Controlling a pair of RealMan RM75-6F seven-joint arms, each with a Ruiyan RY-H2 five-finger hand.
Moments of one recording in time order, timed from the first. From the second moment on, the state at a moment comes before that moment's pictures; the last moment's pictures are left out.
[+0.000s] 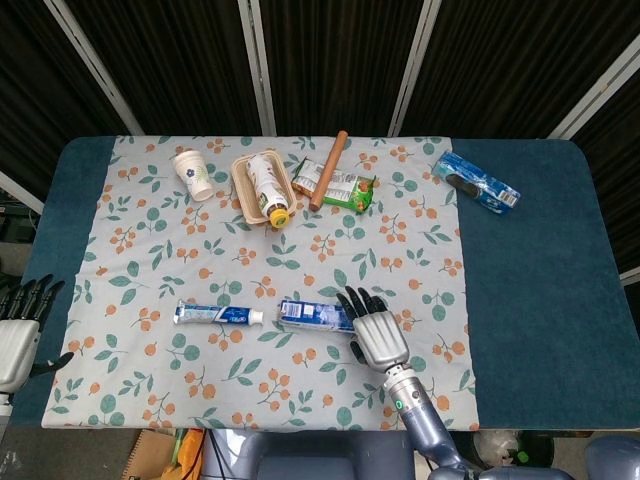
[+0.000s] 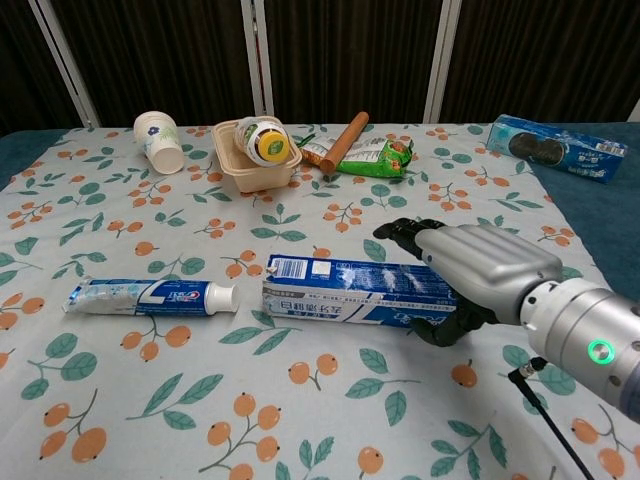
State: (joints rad) left arm -0.11 -1.10 -0.02 -1.64 1.46 1.42 0.13; right arm 0.51 -1.76 0.15 -1.72 -1.08 1.14 -0.78
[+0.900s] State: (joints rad) left arm -0.11 -1.10 -0.02 -1.65 1.44 1.40 0.12; right arm 0.61 -1.90 0.15 -1.58 -1.07 1.15 -0.79
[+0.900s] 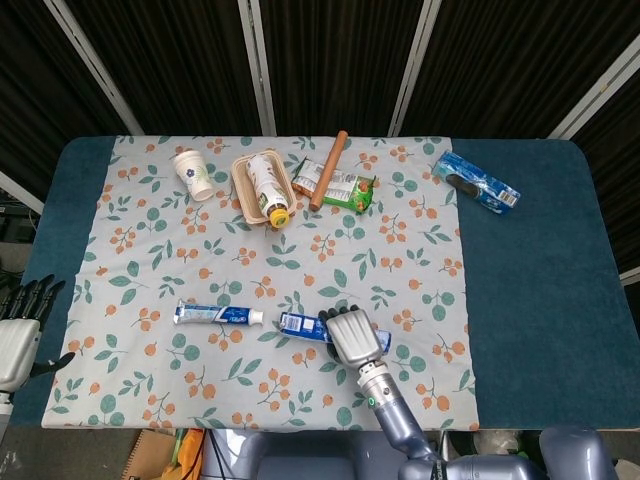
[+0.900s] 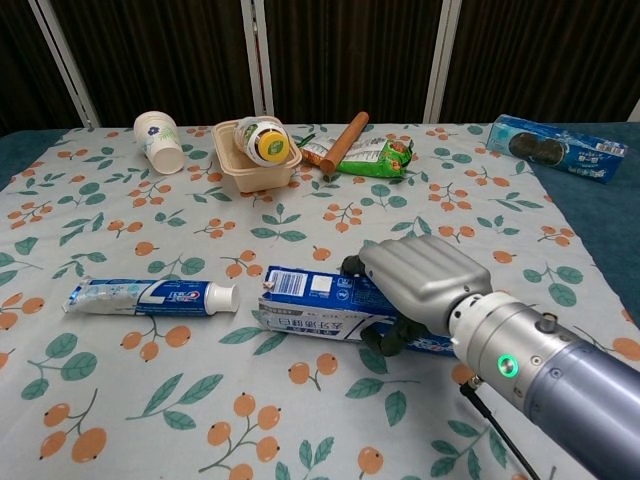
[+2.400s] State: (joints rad) left arm -0.55 -1.53 -0.13 -1.55 1.05 1.03 0.67; right arm 0.60 -1.61 0.19 -1.81 -1.11 1.21 -0.68
